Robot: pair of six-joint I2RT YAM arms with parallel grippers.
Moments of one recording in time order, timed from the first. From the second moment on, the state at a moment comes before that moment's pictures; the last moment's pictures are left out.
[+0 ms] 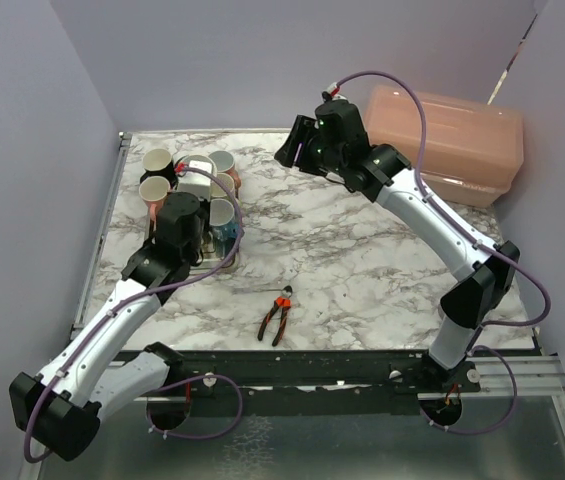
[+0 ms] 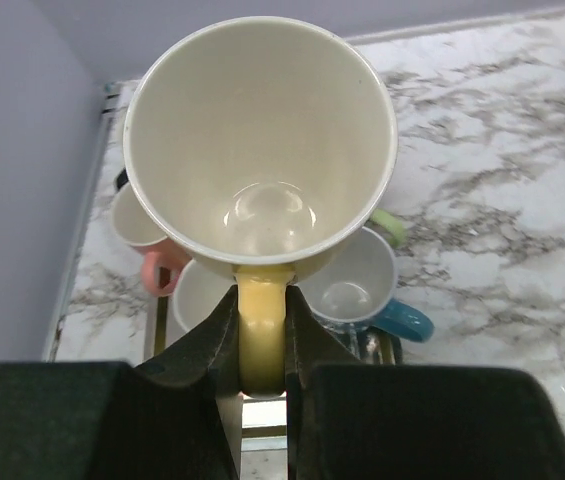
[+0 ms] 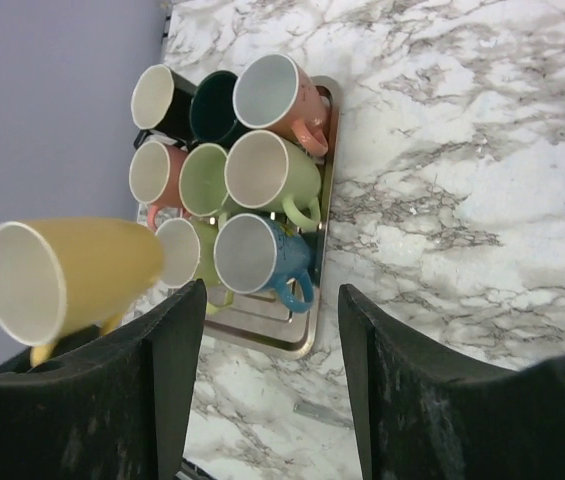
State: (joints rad) left arm -0.49 0.95 0.88 -0.21 -0.44 0.05; right arm 0.71 1.78 1.92 -0.60 0.12 0.69
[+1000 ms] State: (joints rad) left arm -0.16 0.93 0.55 -0.13 -0.73 -0.36; right arm 0.56 1.73 1.65 -0.57 -0.04 0.73
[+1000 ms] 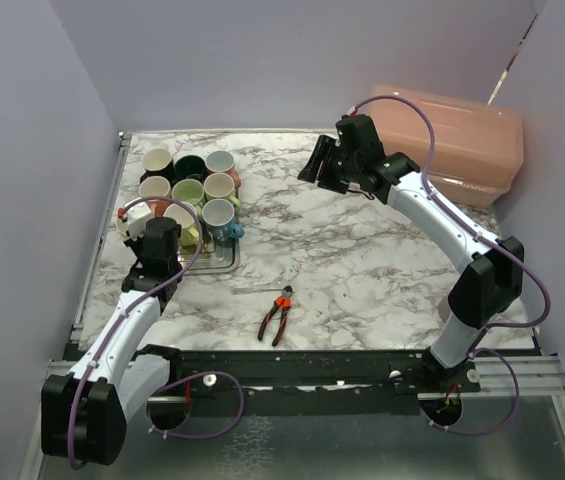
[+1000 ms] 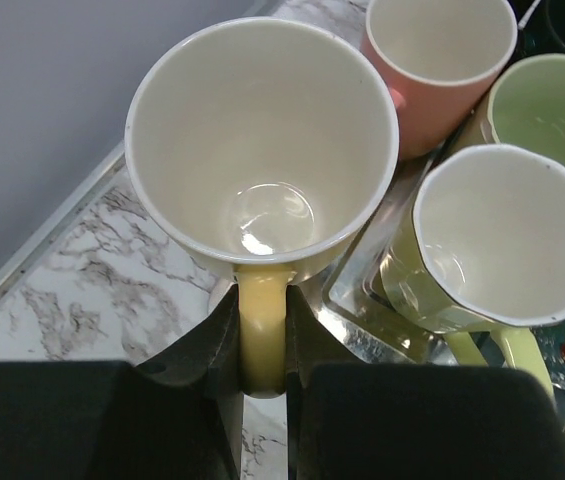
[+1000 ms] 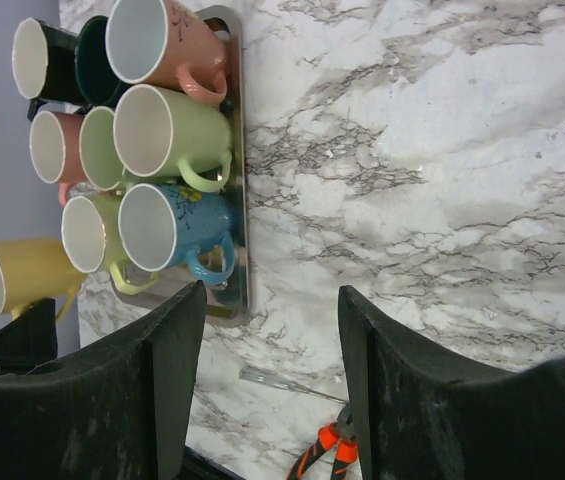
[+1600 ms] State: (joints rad) left arm -0.15 1.02 0.43 0.07 -0.60 -0.31; right arm 0.51 1.72 1.58 -0.57 -0.07 0.74
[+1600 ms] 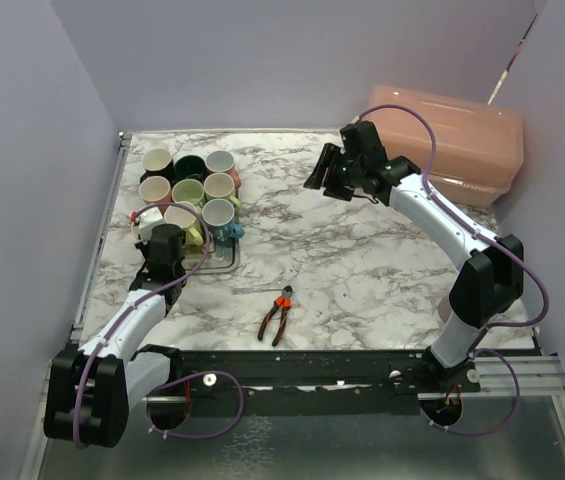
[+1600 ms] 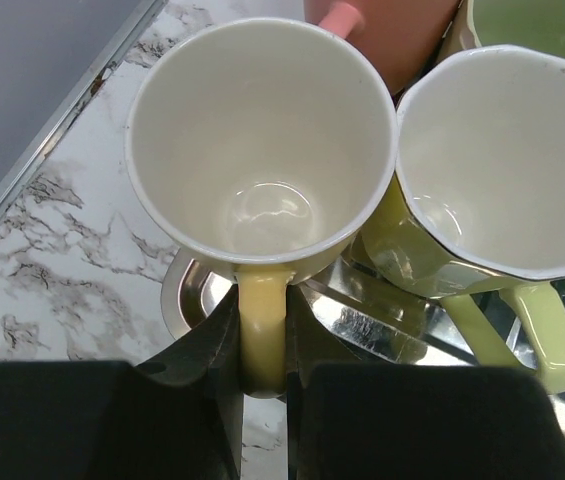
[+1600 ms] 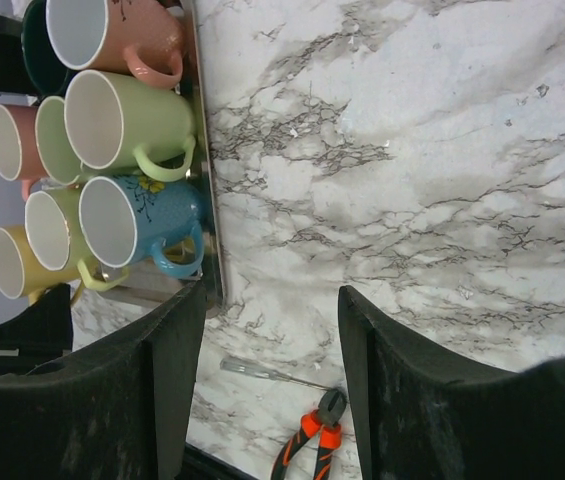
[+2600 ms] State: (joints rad) left arm -0.15 0.90 0.46 -0.05 -0.60 -0.41; right arm 0.47 1.67 1.57 -0.61 -0.03 0.74
